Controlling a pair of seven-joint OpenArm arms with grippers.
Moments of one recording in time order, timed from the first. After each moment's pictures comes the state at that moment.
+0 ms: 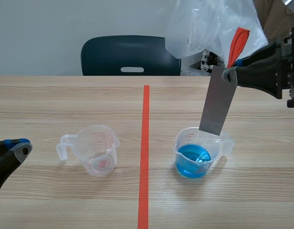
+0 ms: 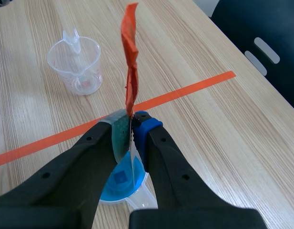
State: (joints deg) left arm 24.8 -41.7 7.8 72.1 -5.1 -35.6 -61.9; right arm 24.2 66.4 -43.6 90.0 46.9 45.3 6.4
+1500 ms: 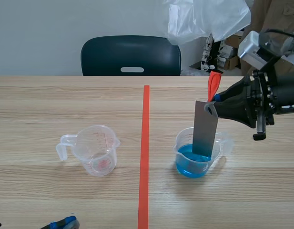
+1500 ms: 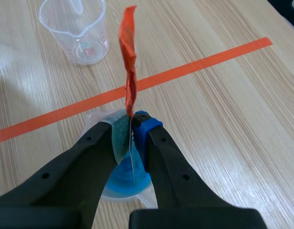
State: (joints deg) left arm 28.4 -12.9 1.0 53.3 31.5 -22.8 -88.7; right arm 23.0 56.9 -46.2 83.8 38.1 45.3 2.9
